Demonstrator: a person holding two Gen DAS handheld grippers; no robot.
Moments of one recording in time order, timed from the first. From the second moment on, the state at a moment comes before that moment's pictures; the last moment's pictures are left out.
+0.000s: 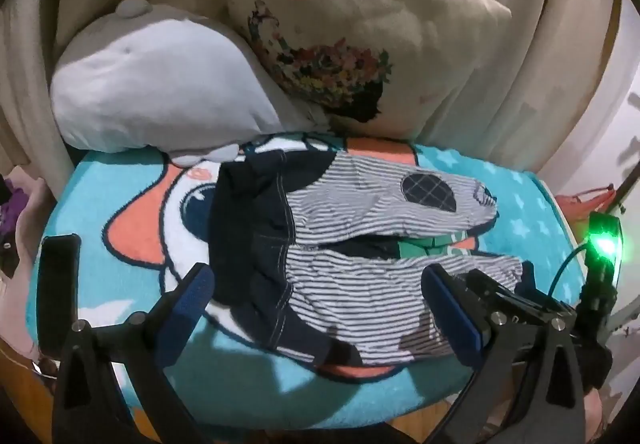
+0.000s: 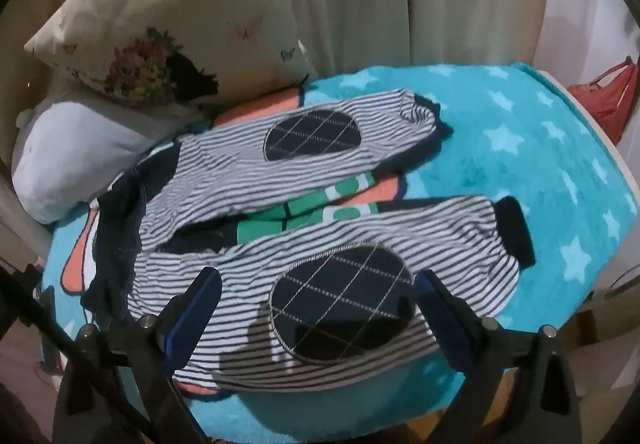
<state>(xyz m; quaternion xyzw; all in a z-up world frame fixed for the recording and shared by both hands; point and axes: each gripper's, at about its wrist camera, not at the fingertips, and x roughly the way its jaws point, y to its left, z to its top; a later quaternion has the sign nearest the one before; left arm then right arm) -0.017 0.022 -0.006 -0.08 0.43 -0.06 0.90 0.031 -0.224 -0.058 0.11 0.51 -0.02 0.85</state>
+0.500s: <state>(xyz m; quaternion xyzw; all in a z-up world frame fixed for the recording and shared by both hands) -0.018 0.028 -0.031 -0.06 0.48 -0.04 0.87 0.009 -0.195 -0.064 0.10 0.53 0.00 0.84</state>
